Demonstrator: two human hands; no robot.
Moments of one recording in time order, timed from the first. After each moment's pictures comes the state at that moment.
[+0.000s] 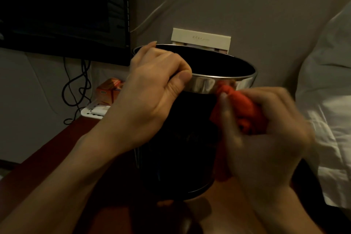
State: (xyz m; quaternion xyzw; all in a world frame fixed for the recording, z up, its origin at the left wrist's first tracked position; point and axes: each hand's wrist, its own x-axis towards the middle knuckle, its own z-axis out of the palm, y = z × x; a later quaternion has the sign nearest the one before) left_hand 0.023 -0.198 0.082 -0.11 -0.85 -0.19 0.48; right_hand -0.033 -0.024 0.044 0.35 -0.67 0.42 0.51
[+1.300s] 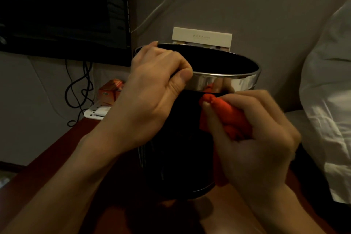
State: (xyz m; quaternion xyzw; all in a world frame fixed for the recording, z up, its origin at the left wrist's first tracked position) left_hand 0.024 -0.201 0.083 -0.12 -0.85 -0.20 0.47; right_hand -0.031 -0.032 0.035 0.41 -0.66 0.42 0.48
